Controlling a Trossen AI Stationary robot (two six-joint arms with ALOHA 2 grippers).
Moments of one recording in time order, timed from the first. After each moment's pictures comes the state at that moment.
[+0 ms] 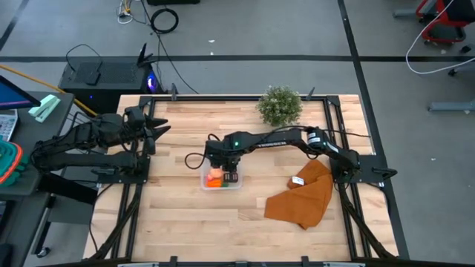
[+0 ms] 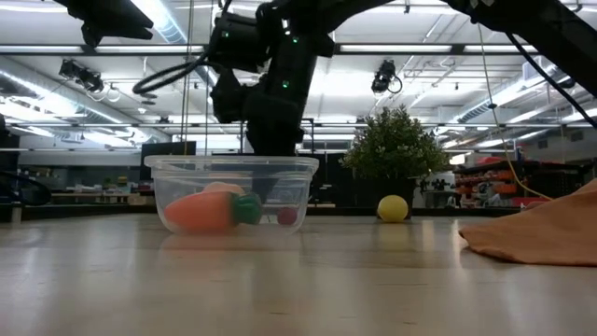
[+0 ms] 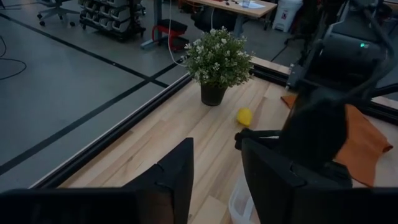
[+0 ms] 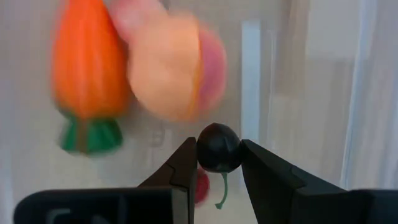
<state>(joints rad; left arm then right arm) 0.12 0.44 0.79 -0.66 -0.36 -0.25 -0.03 2.34 2.04 -0.99 -0.06 -0.08</state>
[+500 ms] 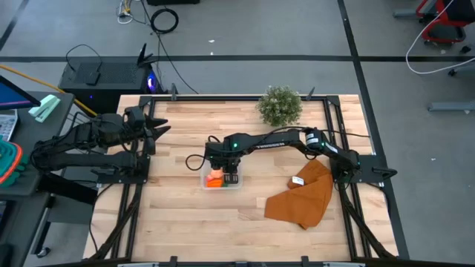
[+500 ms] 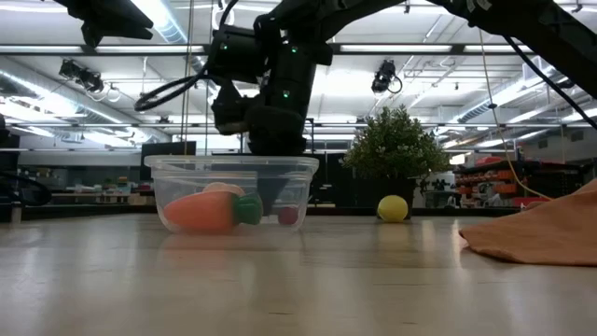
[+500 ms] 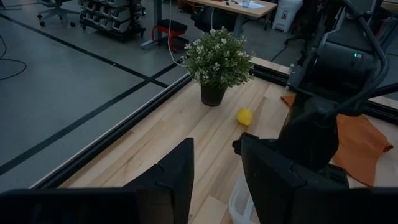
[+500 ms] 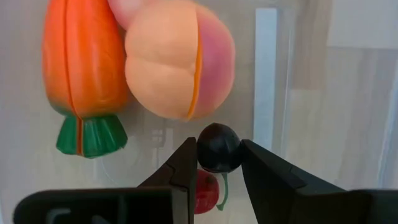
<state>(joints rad) 0.12 0.44 0.79 -0.66 -0.36 -0.25 -0.03 2.36 2.04 -1.00 -0.08 -0.07</state>
